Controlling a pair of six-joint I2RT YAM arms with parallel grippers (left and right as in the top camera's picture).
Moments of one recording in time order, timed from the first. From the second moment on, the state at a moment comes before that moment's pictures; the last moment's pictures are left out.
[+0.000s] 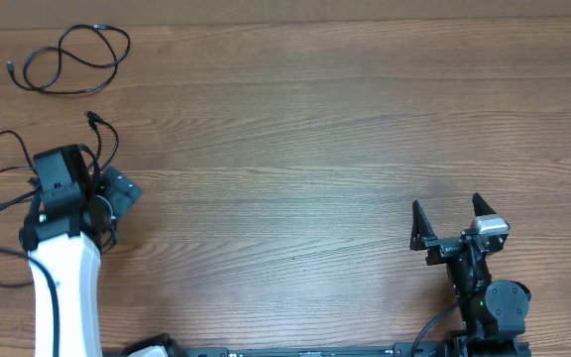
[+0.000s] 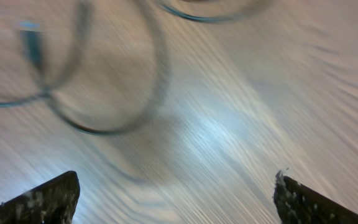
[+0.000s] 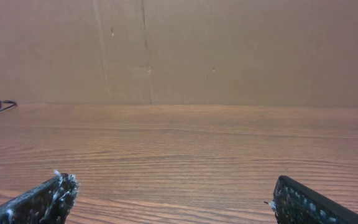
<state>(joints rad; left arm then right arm) 0.32 1.21 0.91 -0.79 -0.08 -0.56 0.03 0.01 0.02 -0.03 -0.10 0.04</state>
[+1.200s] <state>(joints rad) 0.21 1.01 0.92 -1.13 0.00 -0.40 0.03 0.01 0.02 -0.03 -0.10 0.04</state>
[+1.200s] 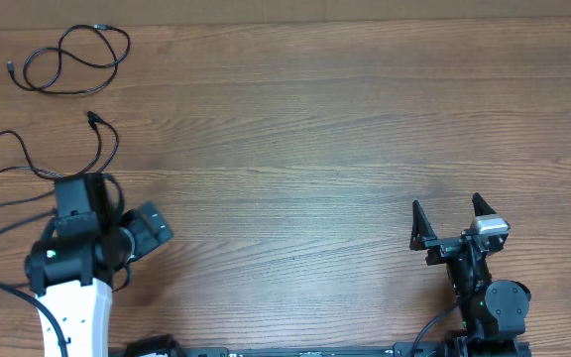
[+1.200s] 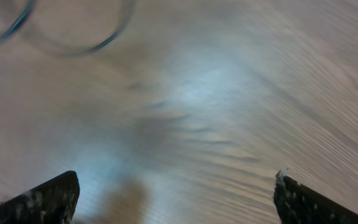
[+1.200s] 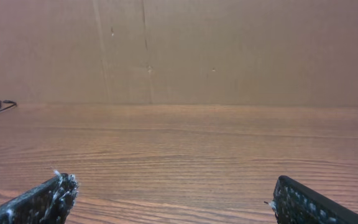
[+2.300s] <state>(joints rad) -0.07 0.25 0.47 -0.57 0.08 0.19 0.03 0.01 0.02 -0.03 -0.10 0.04</state>
